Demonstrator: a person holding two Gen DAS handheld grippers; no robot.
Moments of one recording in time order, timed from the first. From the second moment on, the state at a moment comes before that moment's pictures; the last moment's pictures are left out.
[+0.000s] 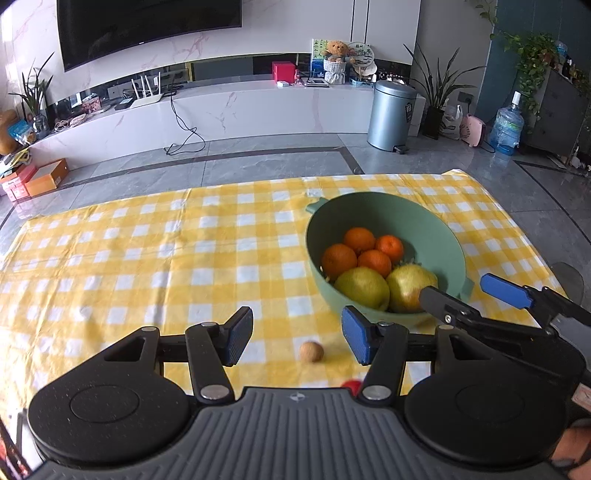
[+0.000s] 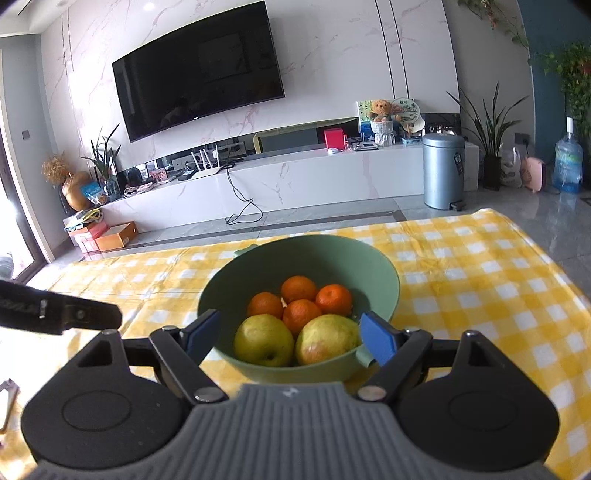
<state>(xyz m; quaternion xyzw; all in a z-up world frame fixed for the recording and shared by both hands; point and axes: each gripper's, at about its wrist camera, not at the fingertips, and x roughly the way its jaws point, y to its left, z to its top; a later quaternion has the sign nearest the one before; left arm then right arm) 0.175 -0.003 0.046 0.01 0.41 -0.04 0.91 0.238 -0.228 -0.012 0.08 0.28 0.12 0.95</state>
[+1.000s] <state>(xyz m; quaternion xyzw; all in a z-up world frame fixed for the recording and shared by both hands) 0.090 0.060 -0.037 -0.21 0.48 0.04 0.85 0.151 -0.190 -0.049 0.06 0.39 0.20 0.90</state>
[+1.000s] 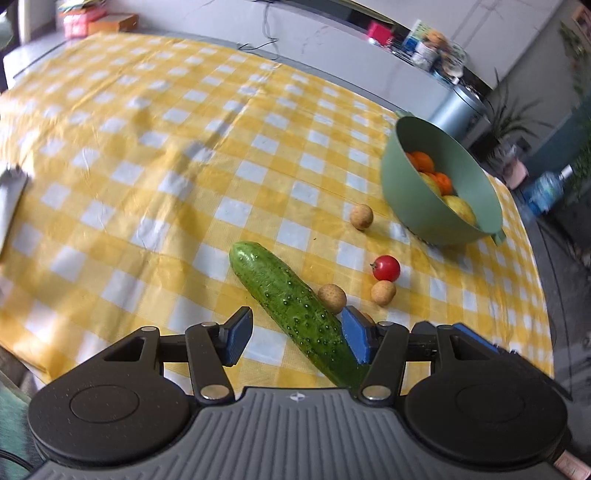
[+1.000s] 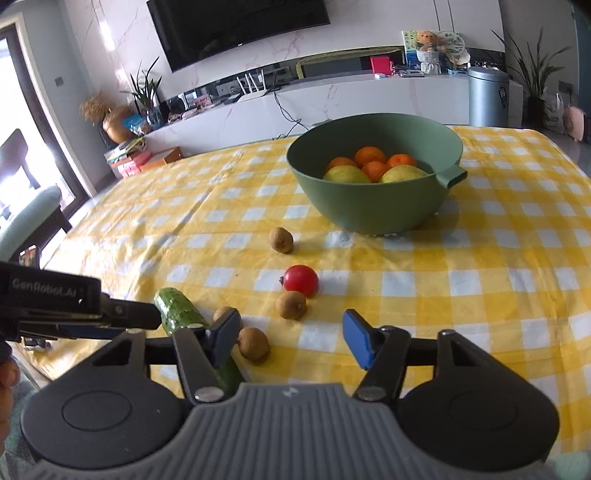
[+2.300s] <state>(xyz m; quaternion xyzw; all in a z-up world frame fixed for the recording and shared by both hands) 0.105 0.067 -0.078 -0.28 0.50 0.05 0.82 0.175 -0.159 -0.079 0.02 0.47 0.27 0.84</state>
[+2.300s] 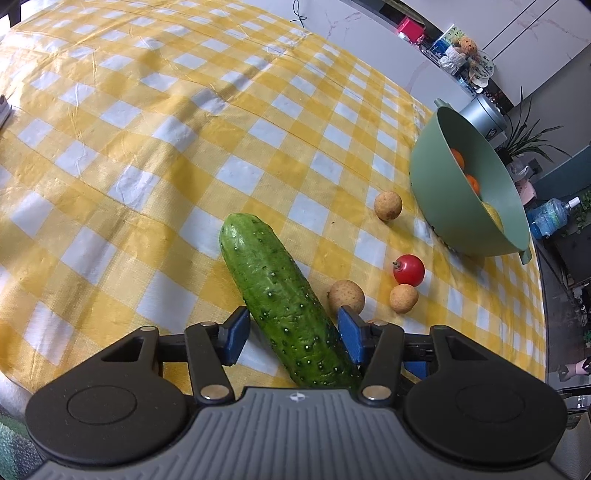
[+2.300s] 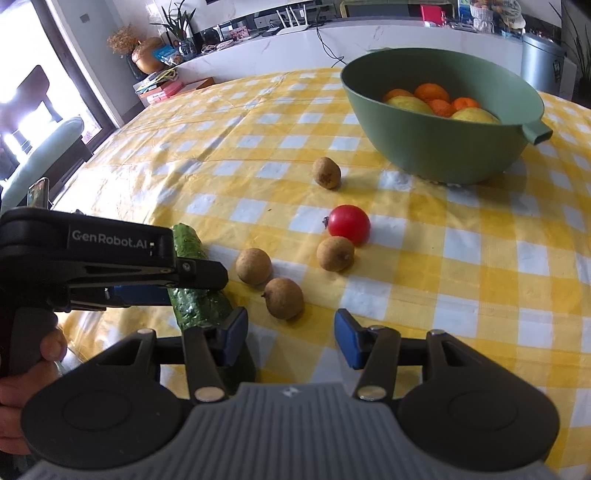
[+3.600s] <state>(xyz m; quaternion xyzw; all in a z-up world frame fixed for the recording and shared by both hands) 0.118 0.051 -0.078 -0.16 0.47 0.06 0.87 0.187 -0.138 -0.084 -0.02 0.45 0.25 0.85</state>
